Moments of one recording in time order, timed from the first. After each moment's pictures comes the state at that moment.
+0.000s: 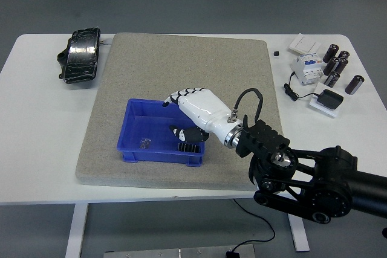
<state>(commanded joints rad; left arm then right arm) 0.02 0.28 -0.51 -0.34 0.40 0.30 0.25 0.74 -0.31 0.31 1.48 -1.92 -0.30 -0.38</state>
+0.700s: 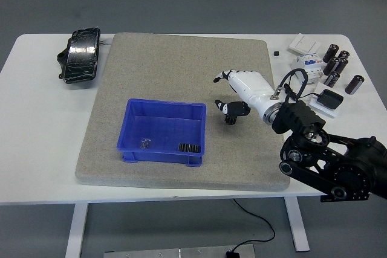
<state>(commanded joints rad) 0.02 0.27 -0.51 -0.34 0.40 0.30 0.25 0.72 -0.41 0.35 1.31 -1.79 -0.30 -0.36</state>
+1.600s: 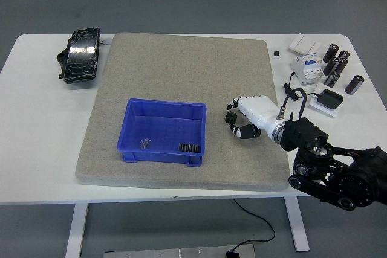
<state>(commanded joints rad) 0.02 0.28 -0.51 -0.34 0.40 0.31 0.24 0.72 -0.43 0.24 1.25 -1.77 -0.27 -0.35</state>
